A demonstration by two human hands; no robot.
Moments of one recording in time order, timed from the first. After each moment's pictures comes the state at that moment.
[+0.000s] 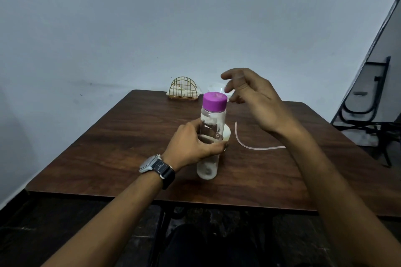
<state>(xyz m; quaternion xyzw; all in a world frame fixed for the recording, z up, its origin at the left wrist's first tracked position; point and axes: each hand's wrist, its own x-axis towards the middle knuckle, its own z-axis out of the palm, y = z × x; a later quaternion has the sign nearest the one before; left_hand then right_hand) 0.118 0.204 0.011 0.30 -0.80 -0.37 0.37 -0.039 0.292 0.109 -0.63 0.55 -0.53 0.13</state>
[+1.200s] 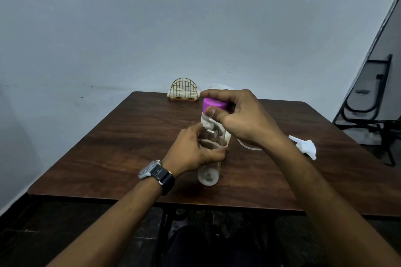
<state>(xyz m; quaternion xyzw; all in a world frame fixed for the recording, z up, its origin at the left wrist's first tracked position) 0.121 0.213 0.011 0.25 -0.80 -0.40 0.37 -0.014 0.286 0.095 -0.63 0.61 -0.46 0.15</state>
